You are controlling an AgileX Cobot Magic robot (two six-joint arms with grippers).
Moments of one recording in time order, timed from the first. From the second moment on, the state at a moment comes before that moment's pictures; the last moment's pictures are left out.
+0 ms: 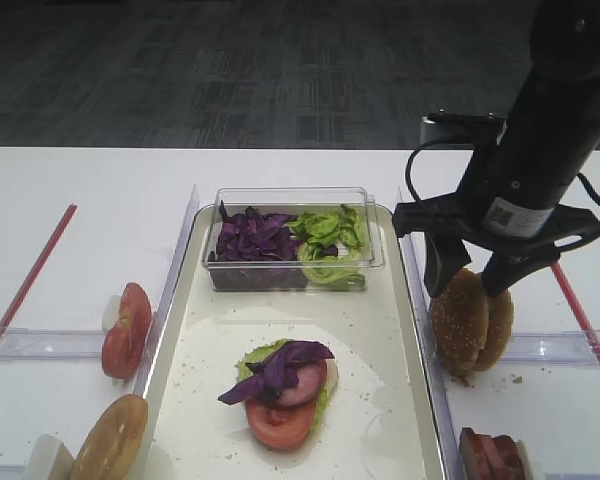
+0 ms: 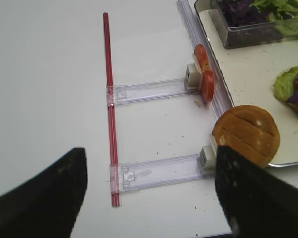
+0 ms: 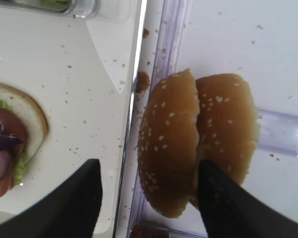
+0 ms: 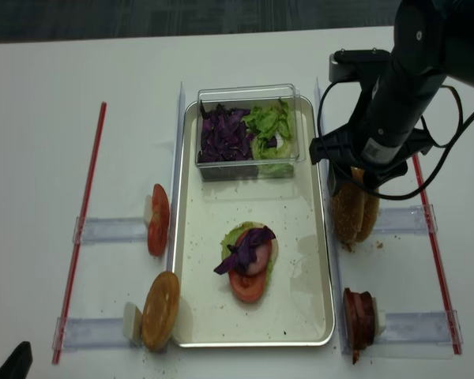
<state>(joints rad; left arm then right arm) -0.06 -0.02 -0.49 0.00 1.18 -0.01 0.33 1.68 -1.14 0.24 1.00 0.08</state>
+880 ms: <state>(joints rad) -0.06 -0.02 -0.49 -0.01 1.18 -0.01 0.33 1.69 -1.14 0.27 1.01 0.05</state>
